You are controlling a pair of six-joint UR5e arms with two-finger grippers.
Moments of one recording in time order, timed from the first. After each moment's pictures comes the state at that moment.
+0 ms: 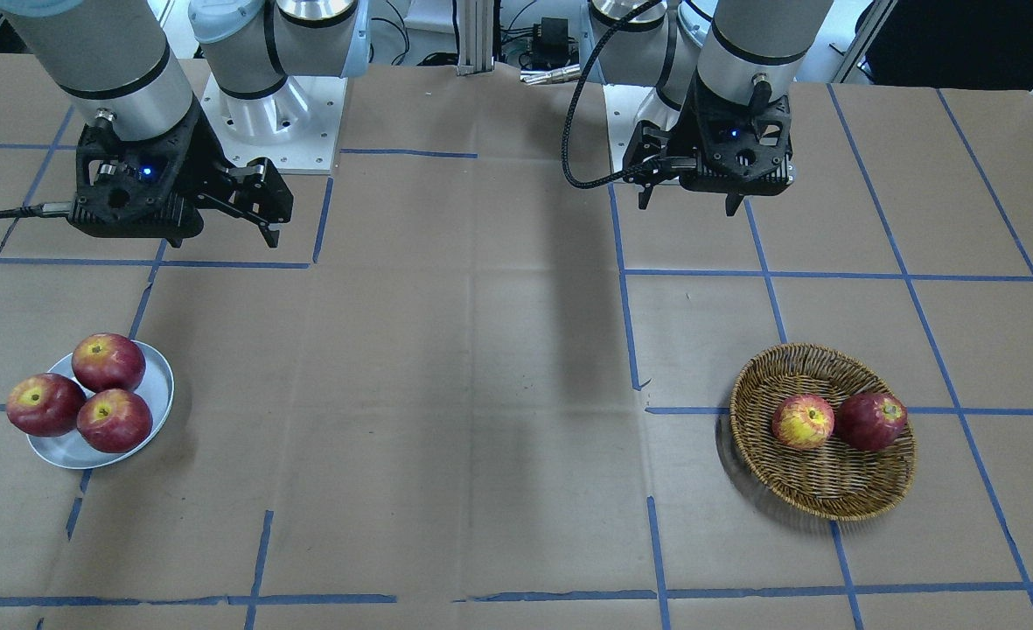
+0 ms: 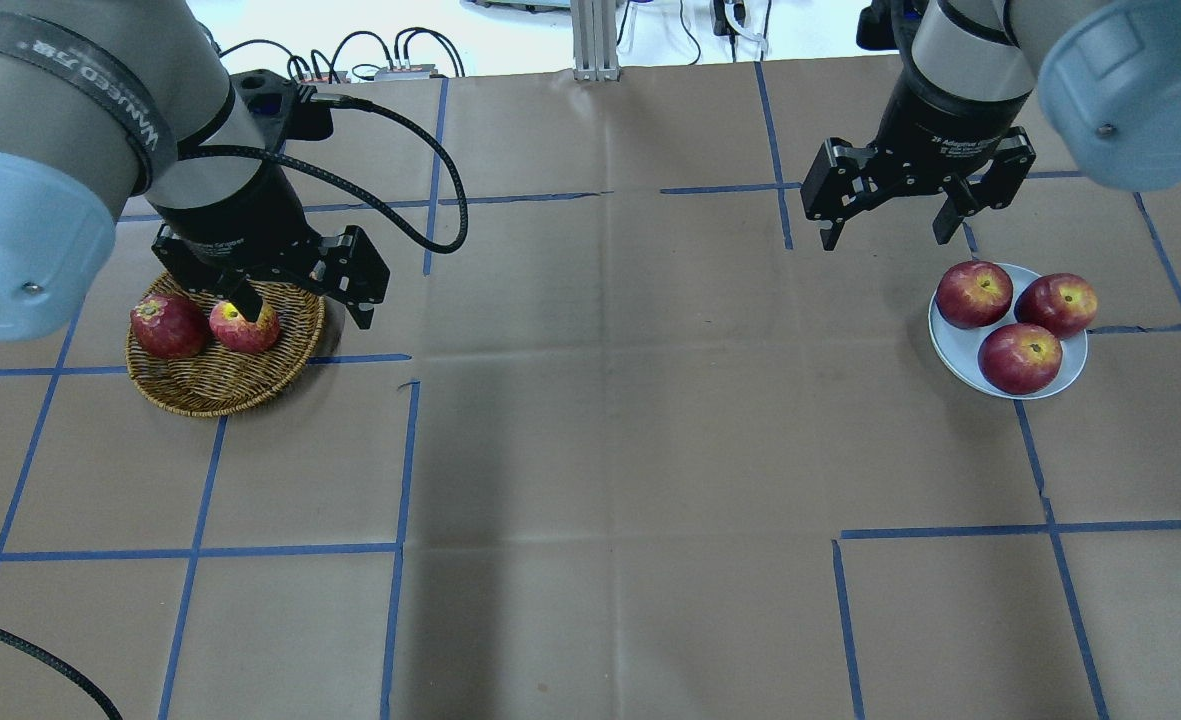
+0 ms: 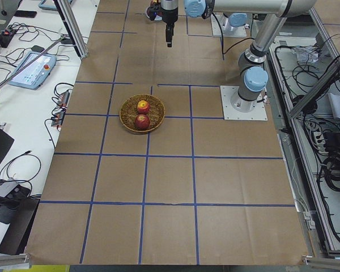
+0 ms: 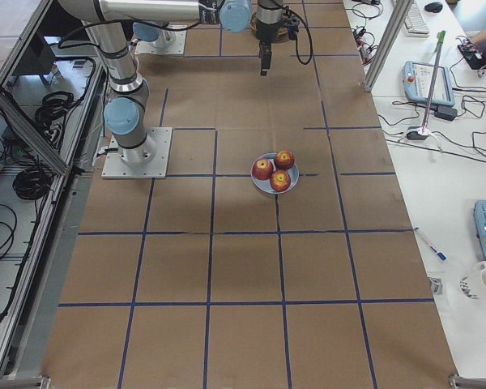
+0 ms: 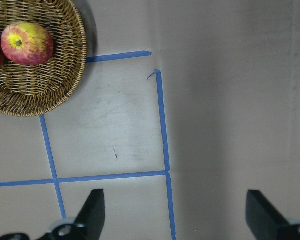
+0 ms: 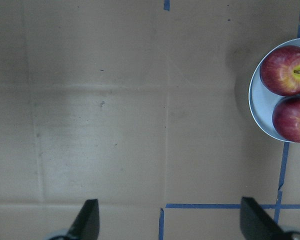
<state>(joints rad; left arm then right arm) -1.62 -1.51 -1.67 -1.59 1.61 0.04 1.58 -1.53 1.57 -1.57 -1.56 -0.01</state>
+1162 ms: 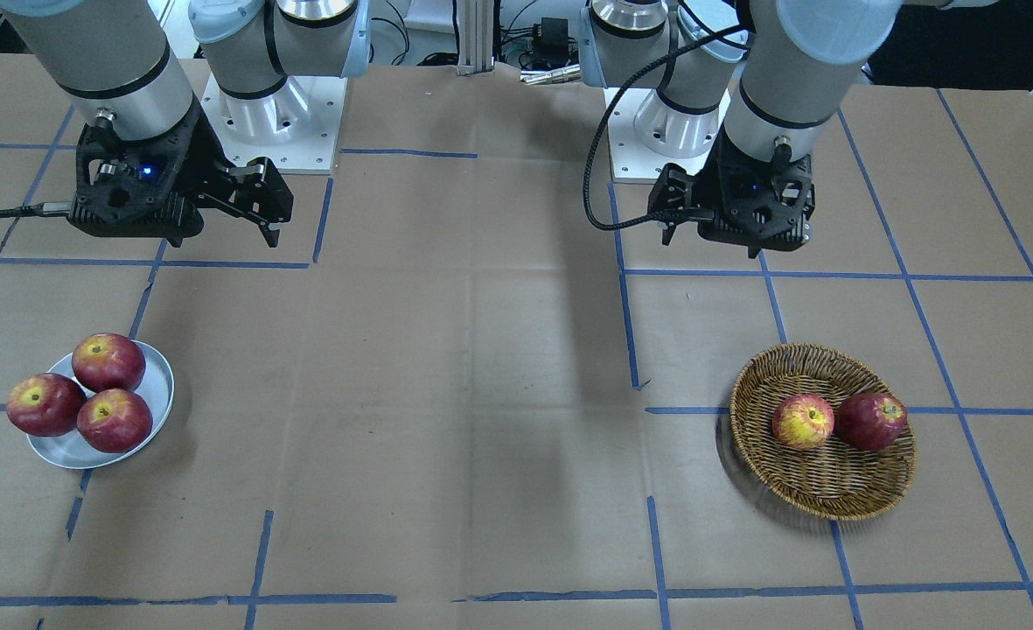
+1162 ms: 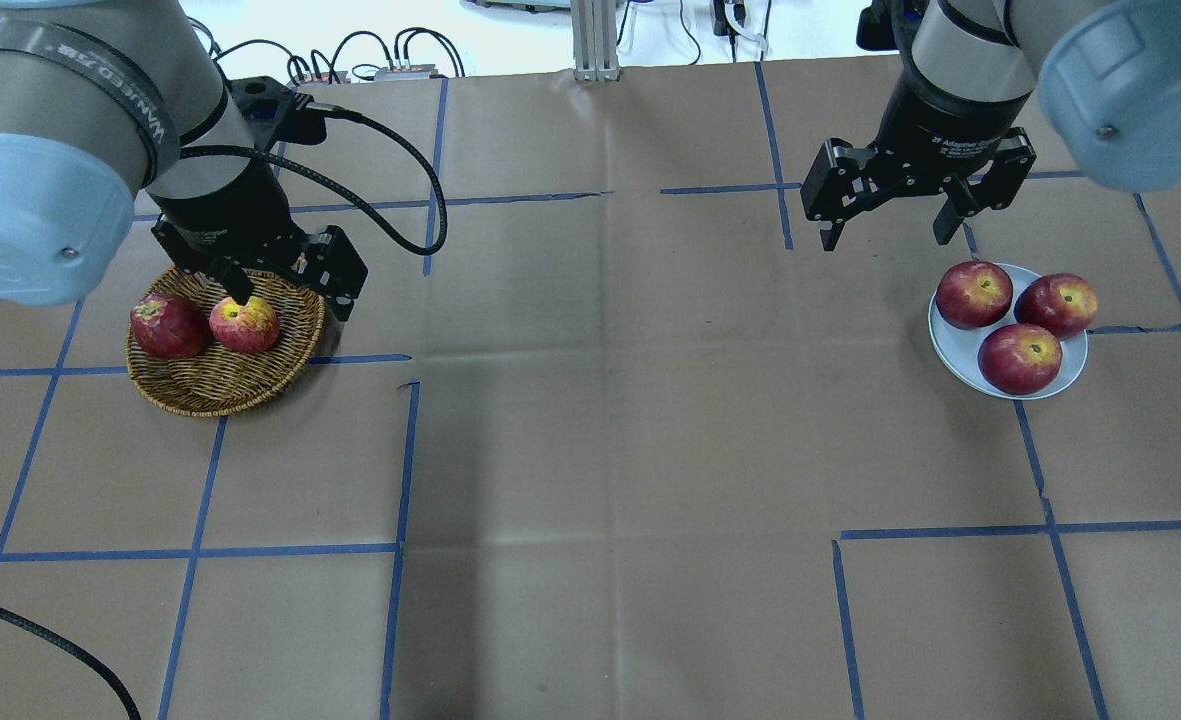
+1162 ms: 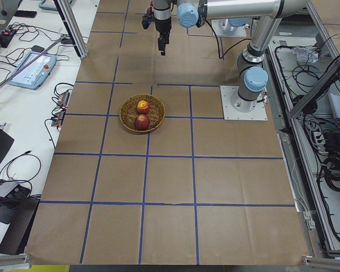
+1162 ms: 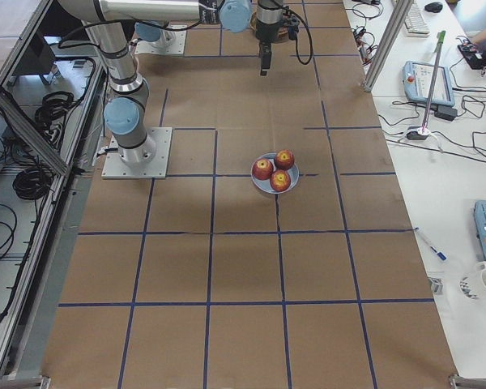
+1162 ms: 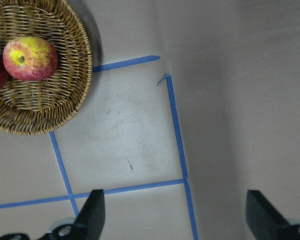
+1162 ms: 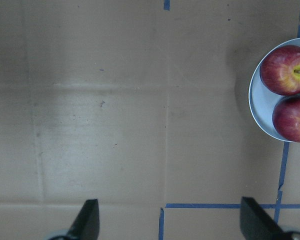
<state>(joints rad) -1.53 -1.59 -1.69 -1.49 1.62 0.27 1.58 -1.53 1.57 -1.57 -1.56 -0.01</state>
